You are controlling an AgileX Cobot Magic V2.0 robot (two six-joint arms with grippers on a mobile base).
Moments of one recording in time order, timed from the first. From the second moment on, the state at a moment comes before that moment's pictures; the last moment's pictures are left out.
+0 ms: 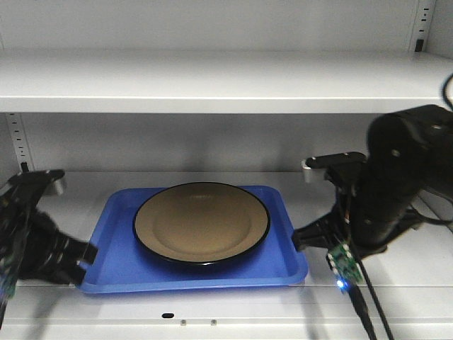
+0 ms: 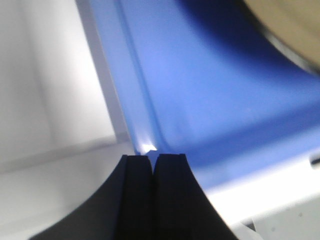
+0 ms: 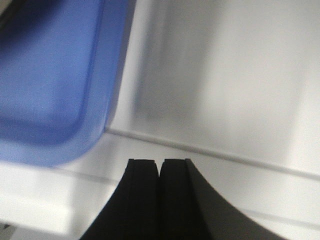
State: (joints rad) left arm -0.13 1.52 -1.34 -0.31 1.00 0.21; right arm 0.34 1.70 -1.64 -0.07 1.21 0.10
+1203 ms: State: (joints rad) left arm -0.13 0.37 -0.34 -0.36 0.31 0.24; right arm 0.34 0.11 -0.19 -0.04 0.22 0.11
